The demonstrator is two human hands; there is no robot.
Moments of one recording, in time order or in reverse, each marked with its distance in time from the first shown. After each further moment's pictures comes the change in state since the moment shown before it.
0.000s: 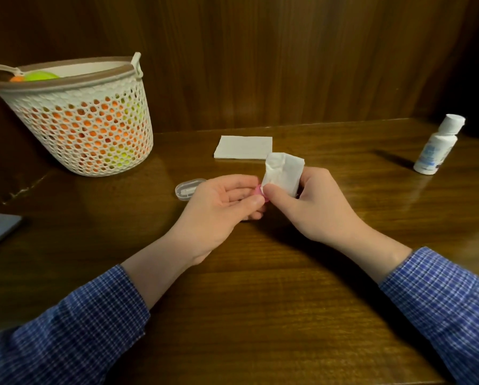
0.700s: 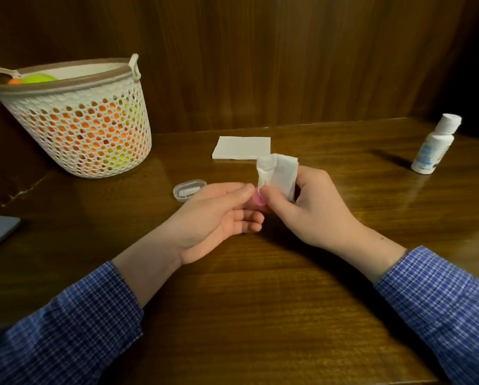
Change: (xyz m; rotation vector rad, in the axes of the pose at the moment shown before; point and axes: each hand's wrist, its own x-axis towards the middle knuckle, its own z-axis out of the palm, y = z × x) left_hand 0.002 0.009 -0.006 -0.331 -0.256 -0.212; right_hand -0.002 0.001 -0.003 -0.040 -0.023 -0.153
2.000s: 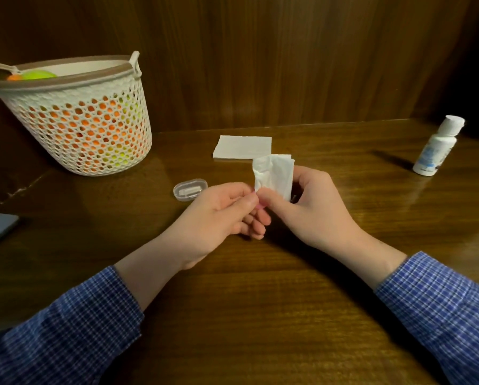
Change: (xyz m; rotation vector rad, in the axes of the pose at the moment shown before) left_hand -0.008 -0.002 0.007 0.360 0.110 0.090; right_hand -0.002 -0.006 0.004 0.060 0.034 0.092
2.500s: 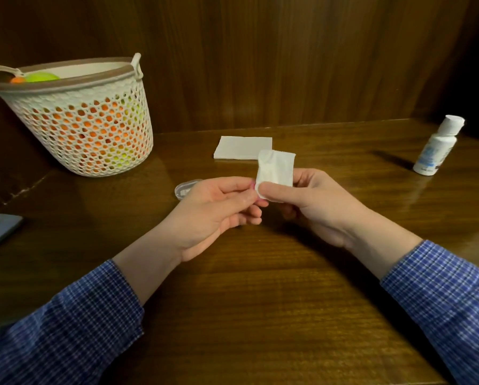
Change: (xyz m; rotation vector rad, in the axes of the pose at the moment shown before) left_hand 0.005 0.000 -0.011 -0.294 -0.040 0.010; right_hand 0.010 -0.002 -0.016 0.620 -0.293 0.448
